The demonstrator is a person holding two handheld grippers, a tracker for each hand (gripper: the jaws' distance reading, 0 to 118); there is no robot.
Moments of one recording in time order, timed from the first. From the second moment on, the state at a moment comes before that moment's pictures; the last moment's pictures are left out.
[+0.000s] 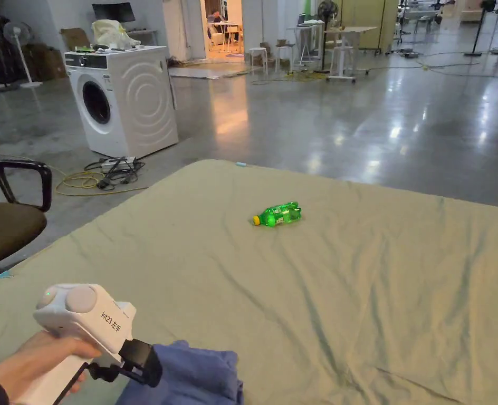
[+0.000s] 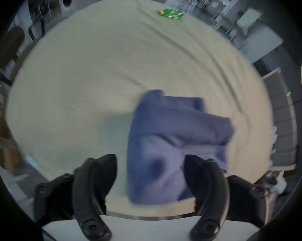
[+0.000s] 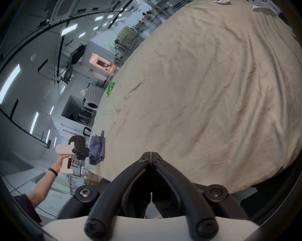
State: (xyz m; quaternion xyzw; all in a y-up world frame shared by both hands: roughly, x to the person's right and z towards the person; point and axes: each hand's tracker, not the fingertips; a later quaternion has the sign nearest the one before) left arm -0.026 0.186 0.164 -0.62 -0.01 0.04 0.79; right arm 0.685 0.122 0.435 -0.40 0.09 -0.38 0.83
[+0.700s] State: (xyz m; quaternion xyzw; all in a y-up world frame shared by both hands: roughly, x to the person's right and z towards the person) left arm 0.217 0.347 0.371 -0.13 -0.14 -0.09 0.98; right arm 0.711 0.267 0.469 -0.16 0.03 -0.15 0.98
